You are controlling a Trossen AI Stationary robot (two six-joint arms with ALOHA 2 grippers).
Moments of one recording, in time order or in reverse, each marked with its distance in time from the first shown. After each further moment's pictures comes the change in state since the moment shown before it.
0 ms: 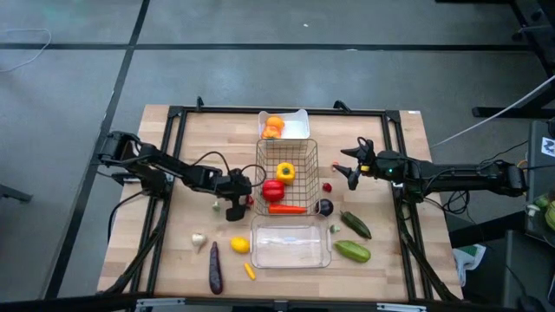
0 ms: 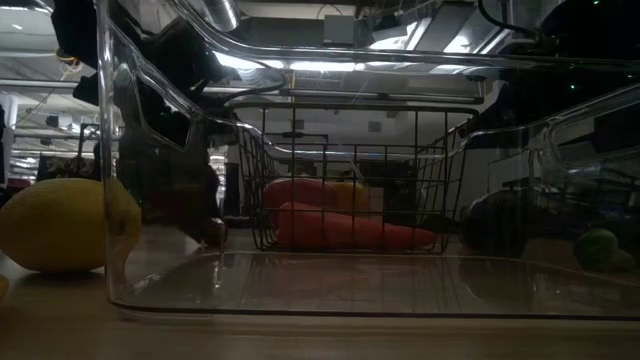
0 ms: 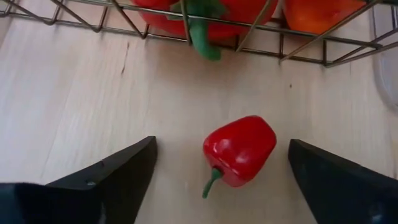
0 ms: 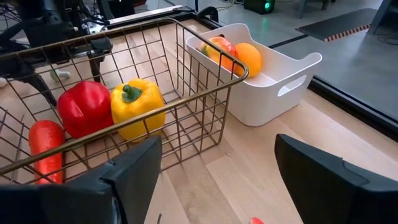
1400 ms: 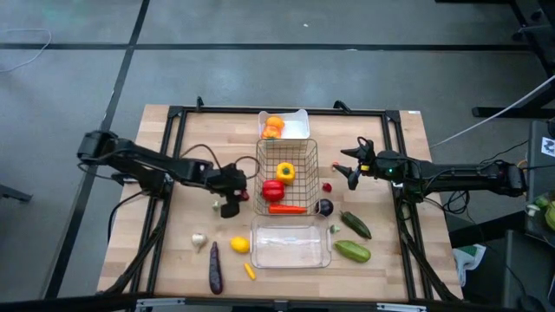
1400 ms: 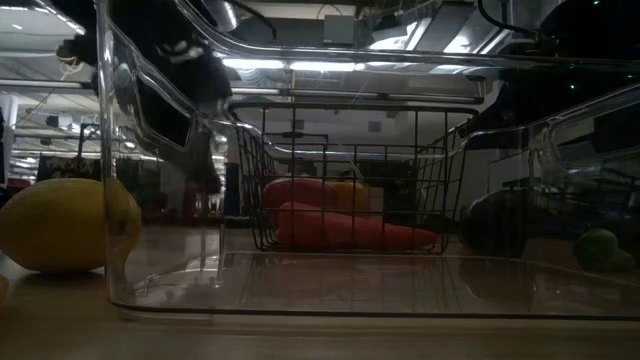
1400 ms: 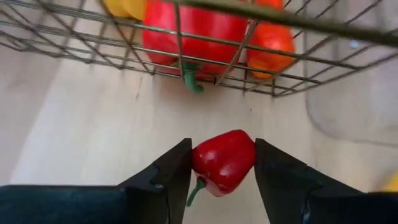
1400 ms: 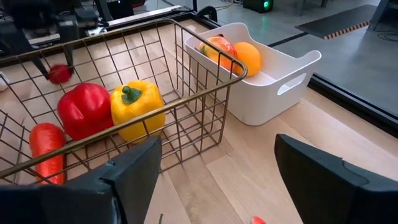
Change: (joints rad) left arm 0.003 -0.231 0.060 -0.224 0.021 -0.036; right arm 0.000 0.000 0.000 -0.002 0.001 0.018
